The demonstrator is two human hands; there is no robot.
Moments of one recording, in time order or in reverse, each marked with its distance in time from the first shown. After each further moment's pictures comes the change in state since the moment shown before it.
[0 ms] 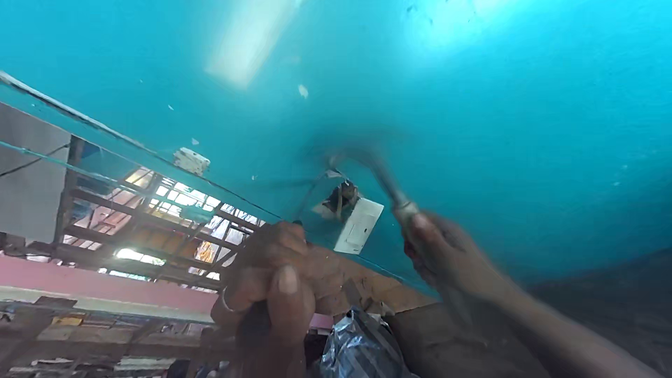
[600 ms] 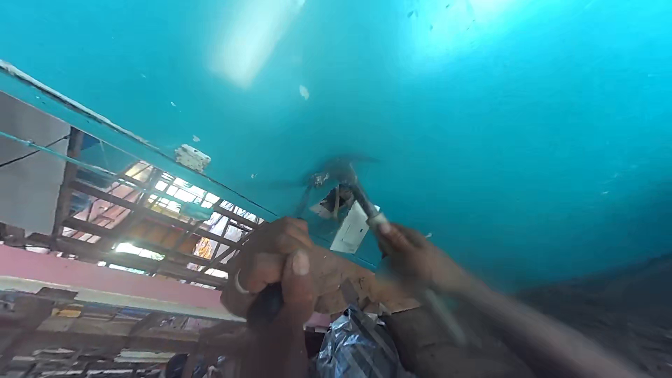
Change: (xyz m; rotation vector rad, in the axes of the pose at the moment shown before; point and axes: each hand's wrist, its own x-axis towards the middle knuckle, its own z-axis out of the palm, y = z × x) left_hand 0.001 -0.003 0.012 0.092 -0.006 0.011; right_hand 0.010 0.004 0.010 -0.029 -0.117 0.249
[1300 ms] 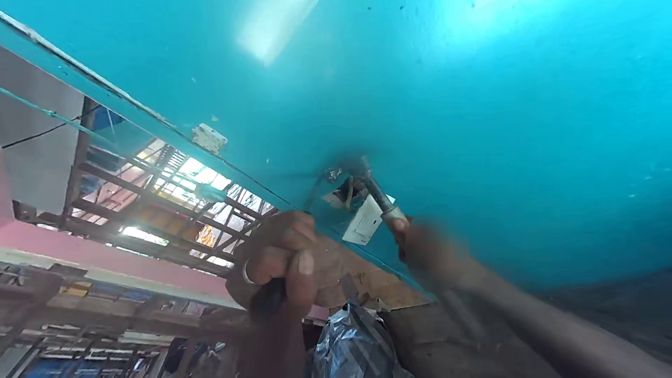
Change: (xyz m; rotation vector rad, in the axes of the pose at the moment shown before) left_hand -0.013 0.006 -0.029 -0.038 -0.068 -0.022; right_hand -0.005 0.004 0.005 -0.079 0.021 0.029
